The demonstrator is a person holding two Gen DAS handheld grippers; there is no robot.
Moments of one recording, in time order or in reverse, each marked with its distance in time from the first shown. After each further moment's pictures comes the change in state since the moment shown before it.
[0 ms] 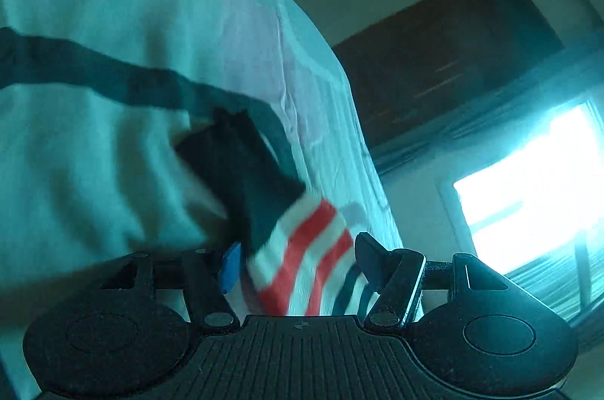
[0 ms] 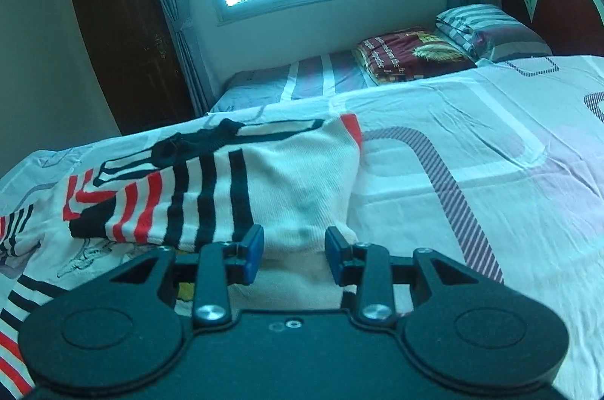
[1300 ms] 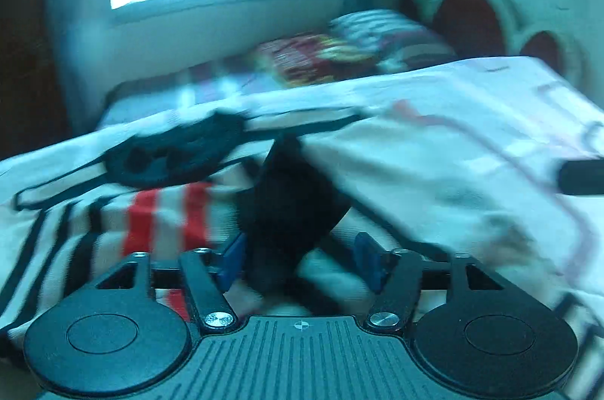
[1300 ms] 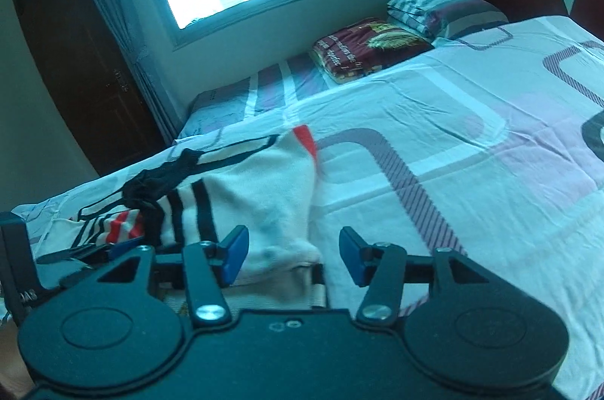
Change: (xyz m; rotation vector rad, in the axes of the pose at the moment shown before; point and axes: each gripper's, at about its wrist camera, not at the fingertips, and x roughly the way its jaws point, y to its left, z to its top) left arm -0.010 -0.303 -0.467 1.400 0.504 -0.441; right arm -0.001 -0.019 0.009 0.190 -0.018 -0.058
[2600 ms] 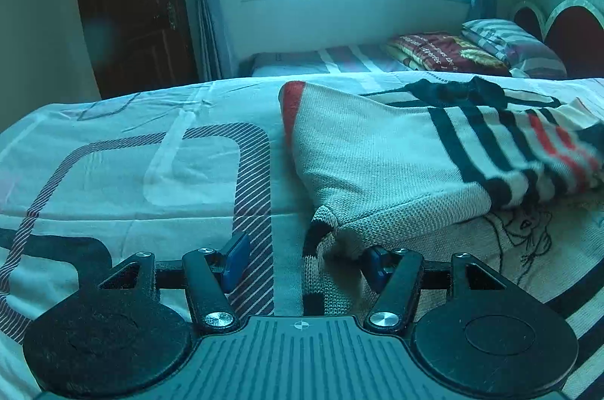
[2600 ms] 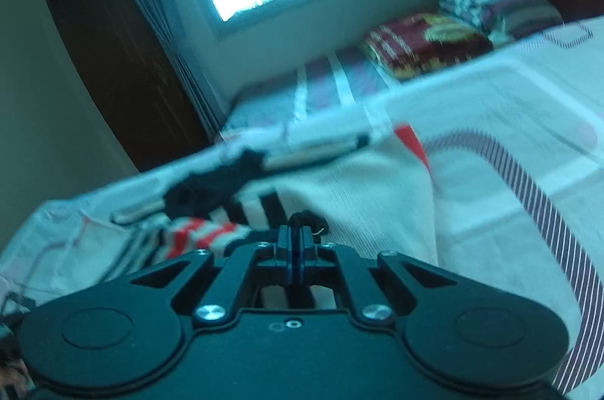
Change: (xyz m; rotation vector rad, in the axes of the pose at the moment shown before) left arm -0.116 0.202 -0.100 -0.165 0.046 0.369; right arm 0.090 0.050 0.005 -0.030 0.082 0.092
